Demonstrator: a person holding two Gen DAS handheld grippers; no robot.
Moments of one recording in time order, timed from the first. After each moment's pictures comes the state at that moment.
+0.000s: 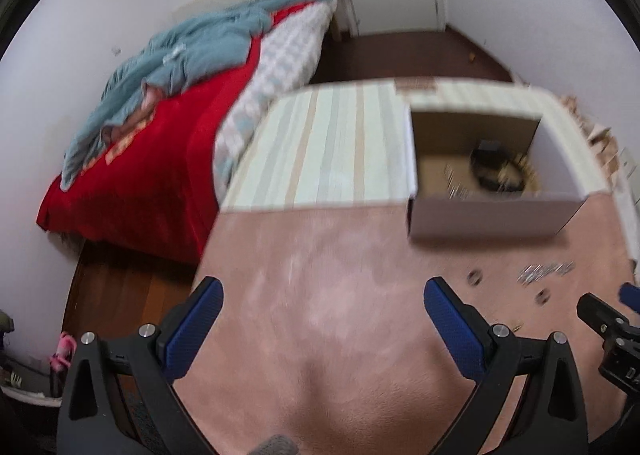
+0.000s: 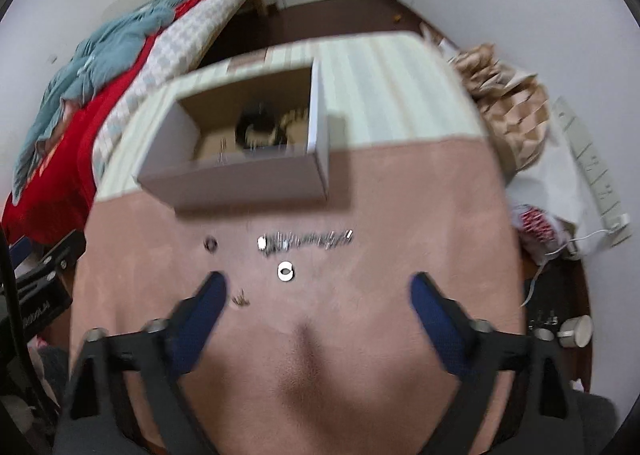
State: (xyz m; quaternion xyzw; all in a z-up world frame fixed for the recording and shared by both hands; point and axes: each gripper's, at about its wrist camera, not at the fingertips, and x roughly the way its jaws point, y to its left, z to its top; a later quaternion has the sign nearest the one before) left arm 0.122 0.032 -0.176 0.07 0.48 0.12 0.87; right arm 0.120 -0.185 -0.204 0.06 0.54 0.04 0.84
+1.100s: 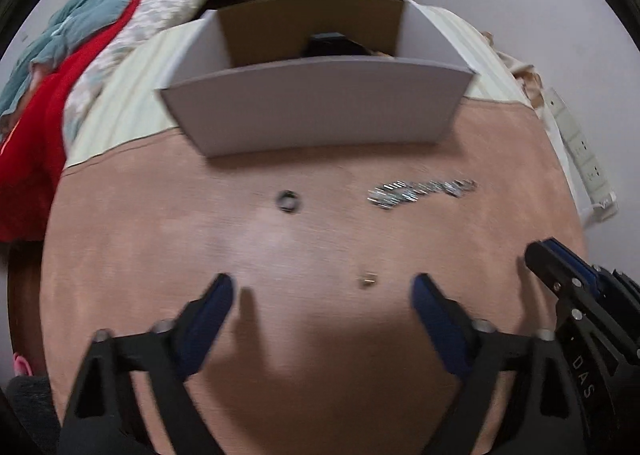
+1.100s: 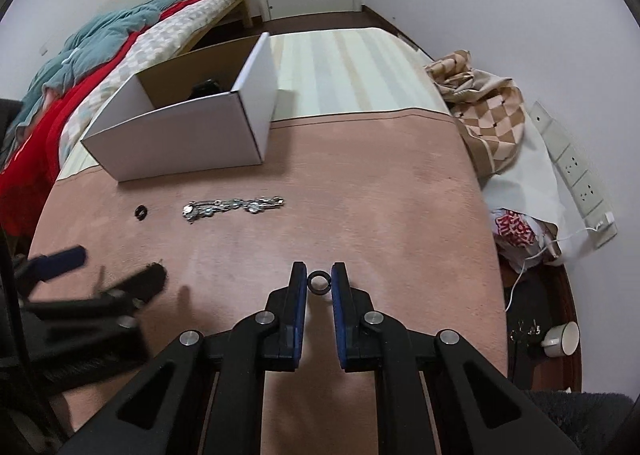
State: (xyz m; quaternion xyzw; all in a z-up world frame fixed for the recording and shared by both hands) left arm 0.120 -0.070 -0.243 0.03 0.56 -0.04 0.83; right arm 0.093 -0.218 -0.242 0.03 0.50 -0.01 0.87
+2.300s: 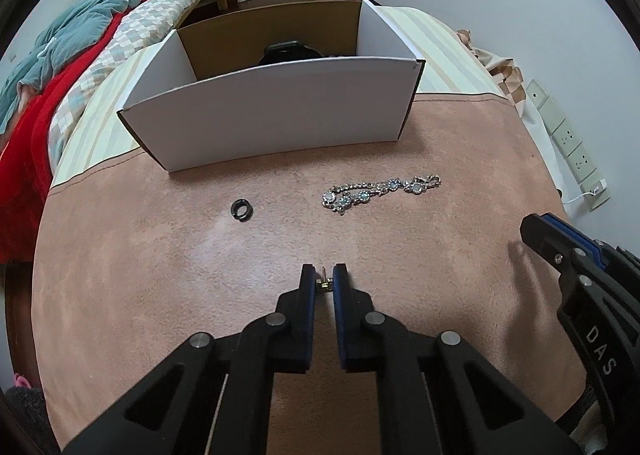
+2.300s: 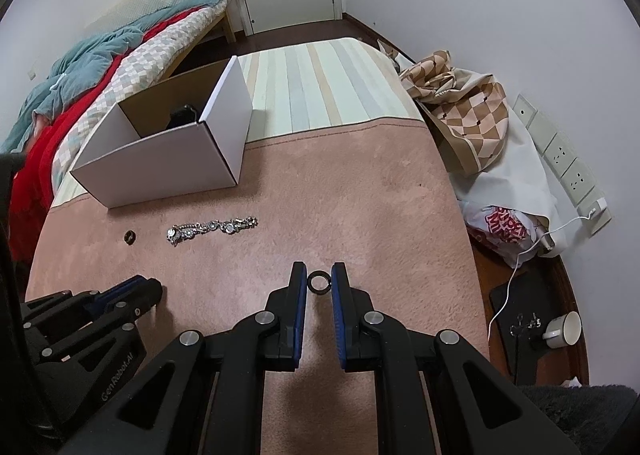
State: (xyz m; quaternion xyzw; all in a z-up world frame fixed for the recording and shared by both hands) left arm 0.116 -0.087 -0.241 0.04 0.54 -0.07 0.84; right arm 0.093 -0.233 -0.233 0.06 0.48 -0.03 0.88
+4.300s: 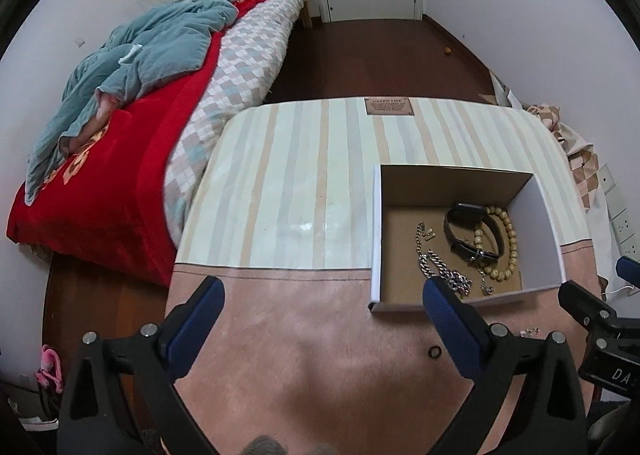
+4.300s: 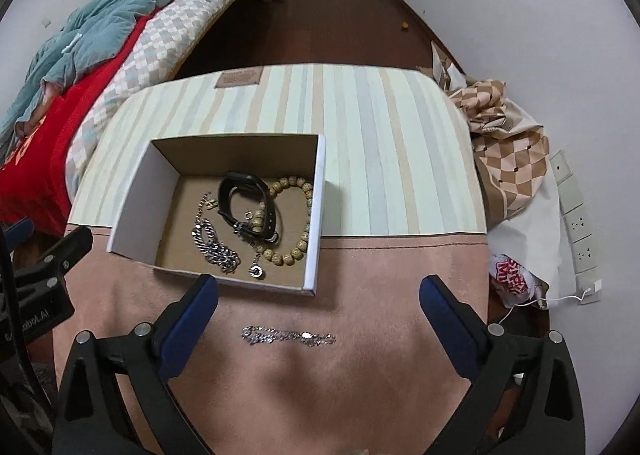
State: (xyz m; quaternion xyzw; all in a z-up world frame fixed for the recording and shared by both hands) left arm 0.201 0.028 -0.140 0.04 0.50 0.06 0.86; right arm 0.215 -0.169 -0.162 -0.01 0.55 0.02 0.84
